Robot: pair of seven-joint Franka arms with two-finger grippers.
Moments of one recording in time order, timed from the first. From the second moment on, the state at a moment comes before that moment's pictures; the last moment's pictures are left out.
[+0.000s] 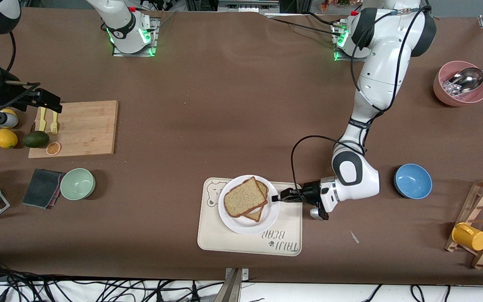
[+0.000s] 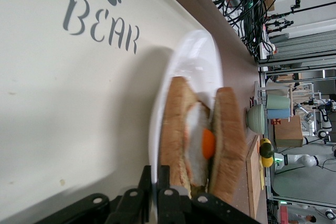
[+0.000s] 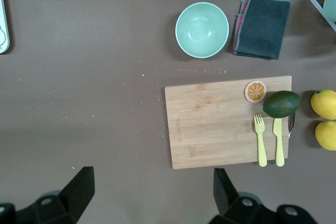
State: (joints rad) left arm -0.30 1.07 0.05 -1.25 -1.48 2.14 0.73; right arm -0.05 0.06 0.08 -1.63 -0.03 1.59 0.06
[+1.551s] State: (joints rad) left arm -0.15 0.29 0.01 -1.90 -0.78 2.10 0.45; right arm -0.05 0.06 0.08 -1.63 -0.03 1.59 0.06
